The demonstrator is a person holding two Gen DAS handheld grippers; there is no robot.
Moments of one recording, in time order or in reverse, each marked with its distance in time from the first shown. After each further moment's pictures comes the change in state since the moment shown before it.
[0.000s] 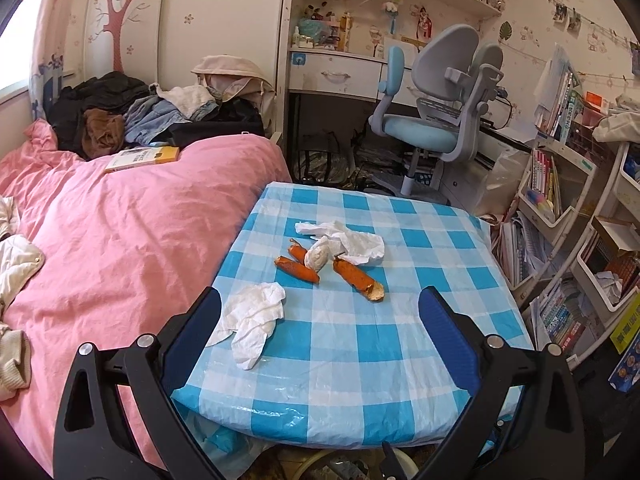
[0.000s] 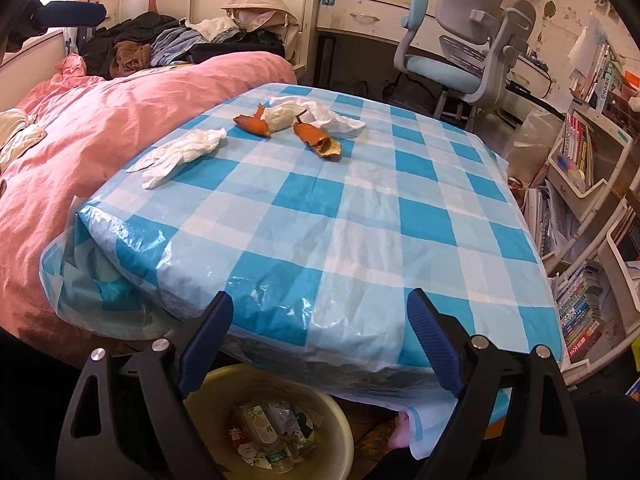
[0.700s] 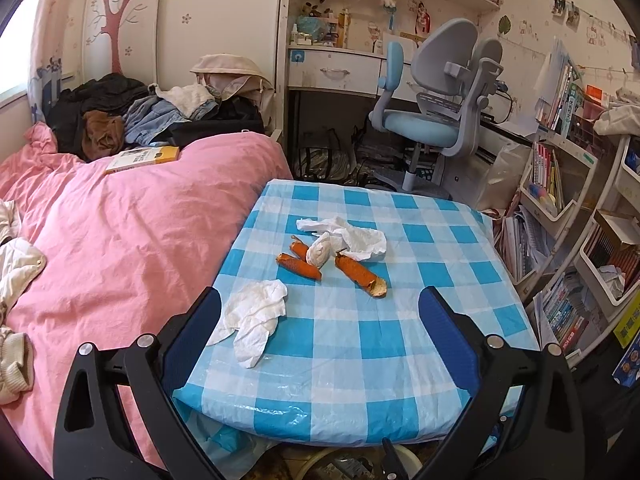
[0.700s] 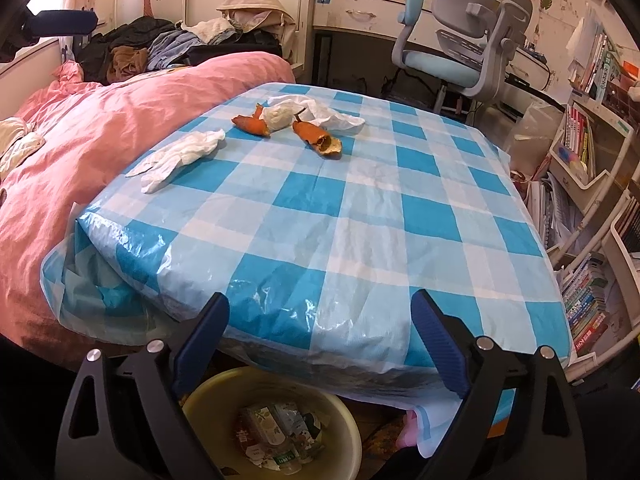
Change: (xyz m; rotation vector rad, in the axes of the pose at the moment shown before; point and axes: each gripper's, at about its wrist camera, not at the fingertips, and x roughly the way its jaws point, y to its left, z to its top) left arm 0.000 0.001 0.000 0.012 0.009 0.005; right arm 0.004 -0.001 0.001 0.032 0.006 0.012
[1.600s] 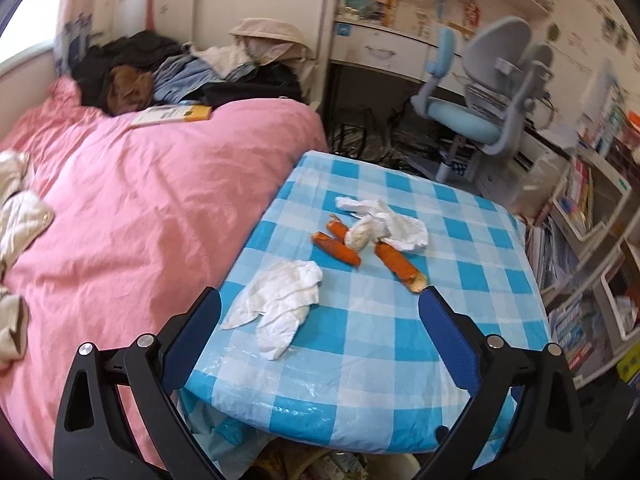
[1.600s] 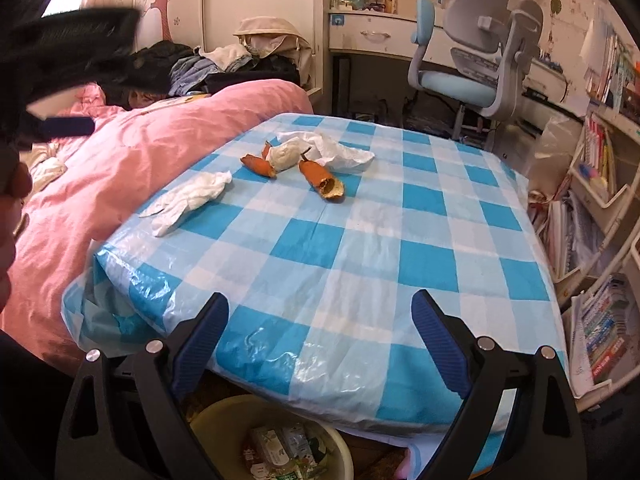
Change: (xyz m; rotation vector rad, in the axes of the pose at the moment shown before) left arm 0.039 0.043 -0.002 -0.142 0.089 0.072; right arm 0.000 -0.031 0.027 0.002 -0.060 0.124
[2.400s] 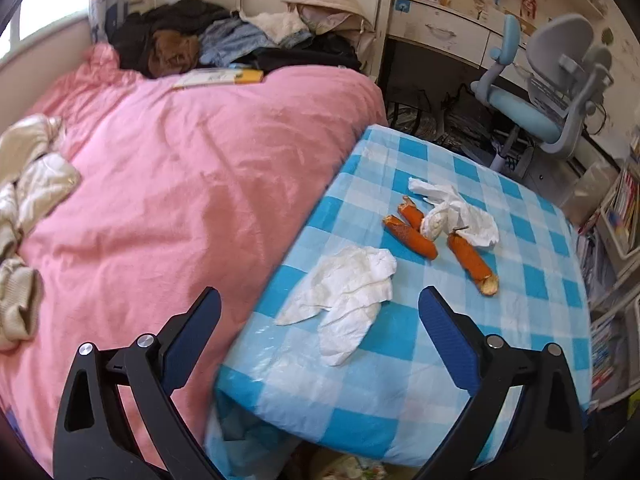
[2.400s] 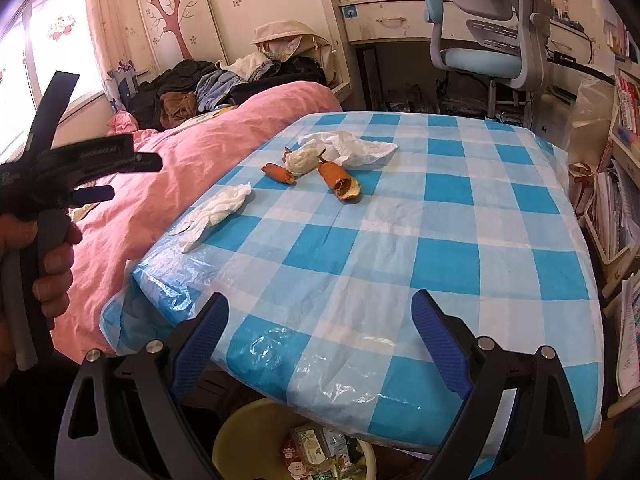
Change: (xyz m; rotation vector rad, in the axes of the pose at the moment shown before) left arm 0.047 0.038 0.003 -0.084 0.109 0.144; right arm 0.006 -0.033 0.006 0.075 0.006 0.216
